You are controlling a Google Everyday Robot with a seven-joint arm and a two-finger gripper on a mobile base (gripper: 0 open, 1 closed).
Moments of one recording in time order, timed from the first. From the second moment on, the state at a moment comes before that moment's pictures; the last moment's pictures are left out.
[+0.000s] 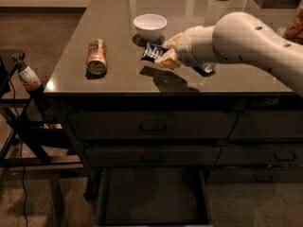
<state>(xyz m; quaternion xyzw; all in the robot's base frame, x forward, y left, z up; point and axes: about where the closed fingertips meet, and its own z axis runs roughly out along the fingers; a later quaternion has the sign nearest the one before) 0.679 -0.060 0.901 -0.51 0.70 0.00 0.51</state>
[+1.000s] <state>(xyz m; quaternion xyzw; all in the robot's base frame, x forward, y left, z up) 0.691 -0.044 0.850 -0.52 0.71 0.03 0.47</state>
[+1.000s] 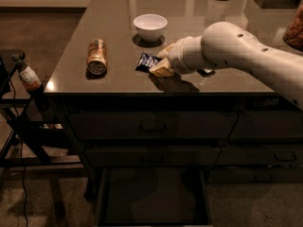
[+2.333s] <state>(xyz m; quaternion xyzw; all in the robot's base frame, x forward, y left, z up) 0.690 -0.044 0.850 -0.52 0.71 0.03 0.47</state>
